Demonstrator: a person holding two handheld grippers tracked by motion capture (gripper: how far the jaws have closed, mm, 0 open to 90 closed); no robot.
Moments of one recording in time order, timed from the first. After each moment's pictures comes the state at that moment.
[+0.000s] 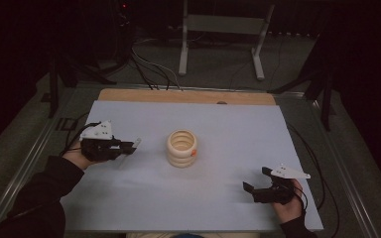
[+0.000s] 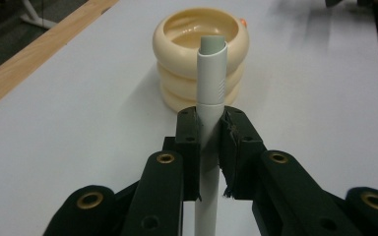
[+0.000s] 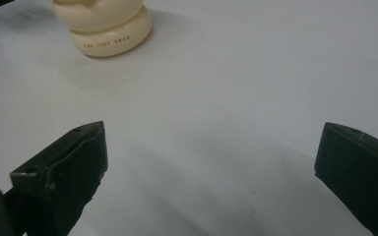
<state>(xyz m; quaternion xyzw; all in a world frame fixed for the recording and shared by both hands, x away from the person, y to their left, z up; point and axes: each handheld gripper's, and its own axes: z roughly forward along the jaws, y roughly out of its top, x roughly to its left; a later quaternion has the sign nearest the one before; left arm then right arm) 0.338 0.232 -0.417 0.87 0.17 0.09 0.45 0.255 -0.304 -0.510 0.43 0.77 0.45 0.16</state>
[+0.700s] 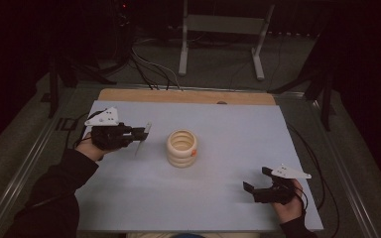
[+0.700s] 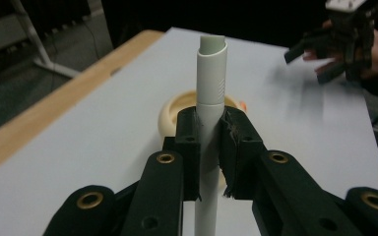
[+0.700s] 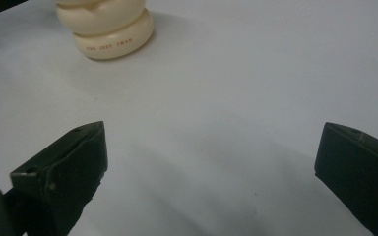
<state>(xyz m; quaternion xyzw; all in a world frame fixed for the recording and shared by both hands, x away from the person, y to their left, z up) 0.352 0.205 -0.392 0.83 0.17 0.10 0.53 0.255 -0.305 -0.510 0.43 0.76 0.46 0.15</state>
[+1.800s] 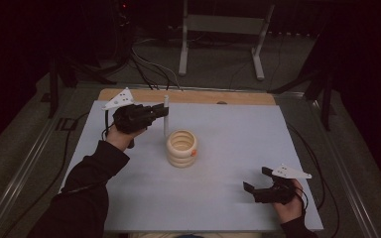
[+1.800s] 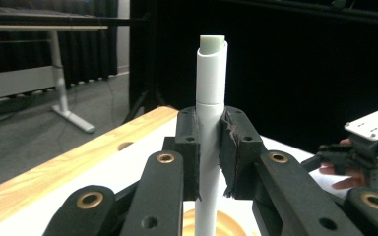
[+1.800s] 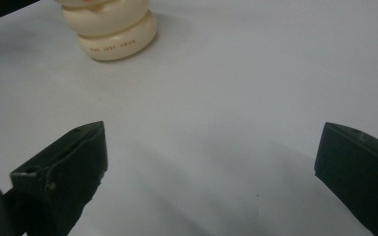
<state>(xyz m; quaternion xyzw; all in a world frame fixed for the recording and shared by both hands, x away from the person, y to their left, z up) 0.379 0.150 -0.381 0.72 0.24 0.12 0.64 0.255 -0.306 -0.510 0.43 0.76 0.46 0.15</state>
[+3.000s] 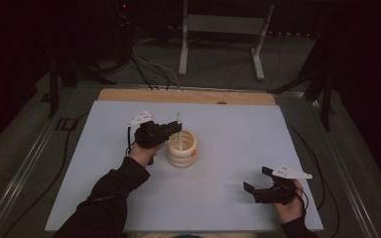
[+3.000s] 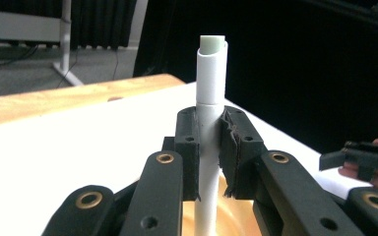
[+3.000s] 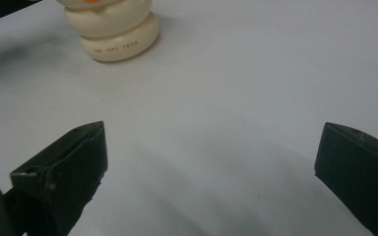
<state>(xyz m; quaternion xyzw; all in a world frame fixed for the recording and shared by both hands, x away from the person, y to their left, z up) 0.379 0.111 -0.457 0.71 0.34 0.07 0.62 0.254 -0.306 -0.508 0.42 0.76 0.47 0.15</state>
